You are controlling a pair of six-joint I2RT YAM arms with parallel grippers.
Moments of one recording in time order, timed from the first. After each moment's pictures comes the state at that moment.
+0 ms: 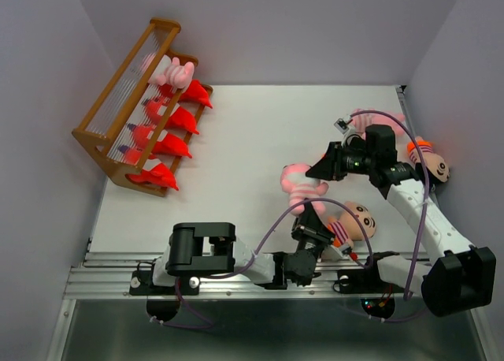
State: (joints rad) left arm -1.61 1.98 0.94 1.17 -1.23 1.87; right arm 0.20 1.13 0.88 -0.35 -0.86 0.35
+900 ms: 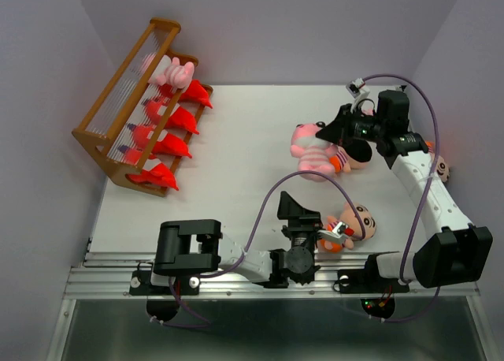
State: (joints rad) left arm -1.62 1.89 0.96 1.17 -1.50 1.48; right arm 0.13 1.28 1.18 -0.36 -0.78 0.17
